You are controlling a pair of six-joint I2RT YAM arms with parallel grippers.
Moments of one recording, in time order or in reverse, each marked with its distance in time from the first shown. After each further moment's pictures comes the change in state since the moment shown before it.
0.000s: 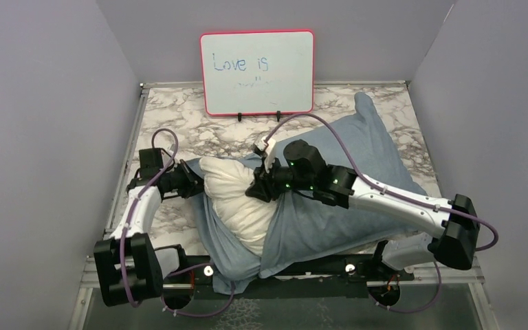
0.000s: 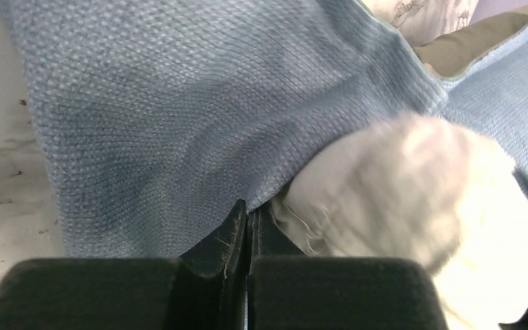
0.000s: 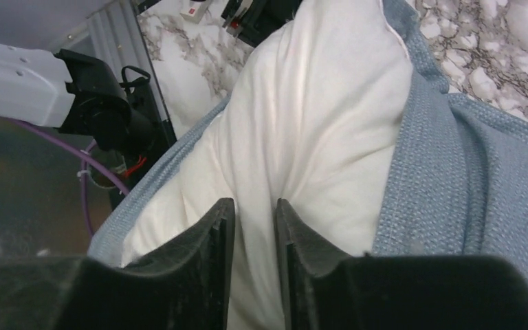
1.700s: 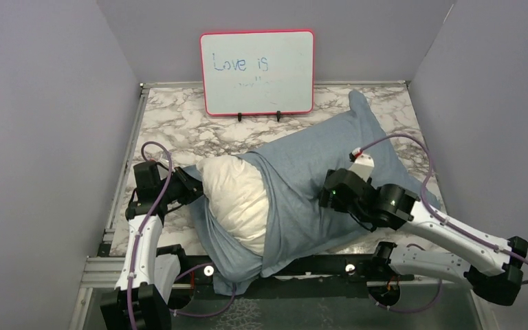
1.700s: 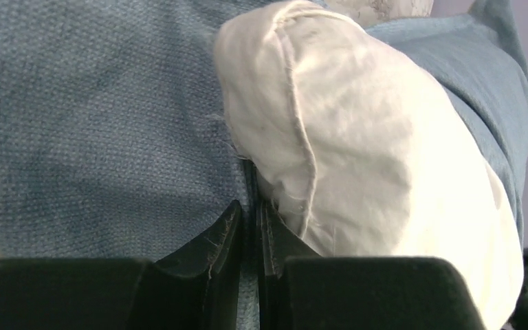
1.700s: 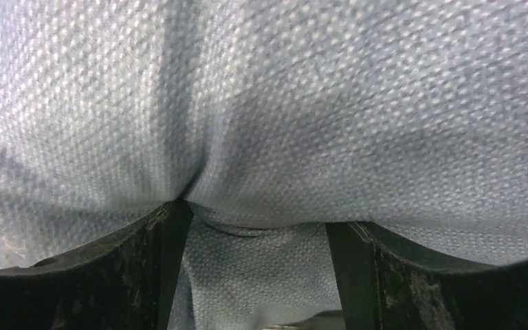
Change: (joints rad) left arm 0.003 -0.383 -0.192 0.086 -0.014 -0.167; right arm 0.019 -0.418 -0.124 -0.889 0.822 0.925
